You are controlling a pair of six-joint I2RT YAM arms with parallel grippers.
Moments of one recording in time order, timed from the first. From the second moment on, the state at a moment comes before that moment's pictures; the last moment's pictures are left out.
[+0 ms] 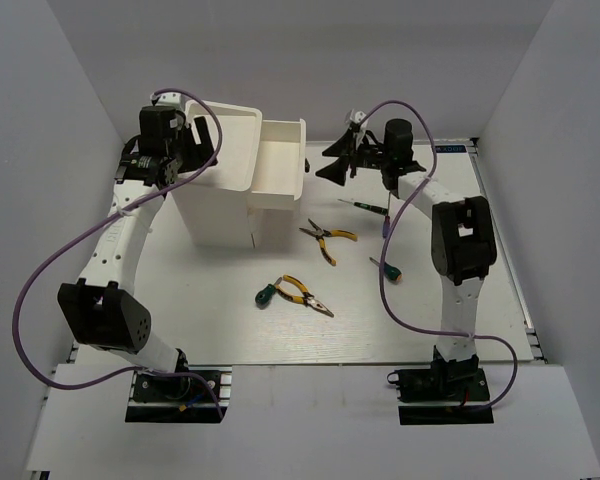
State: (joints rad) left arm -0.13 1.54 1.62 -0.61 -0.09 -0.24; right arm 0.28 2.12 1.59 0.40 -1.08 -0.11
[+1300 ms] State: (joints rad) left arm -0.40 1.40 1.56 -0.59 0.37 -0.19; right arm 0.23 2.13 1.71 -0.97 -0.09 -0.04
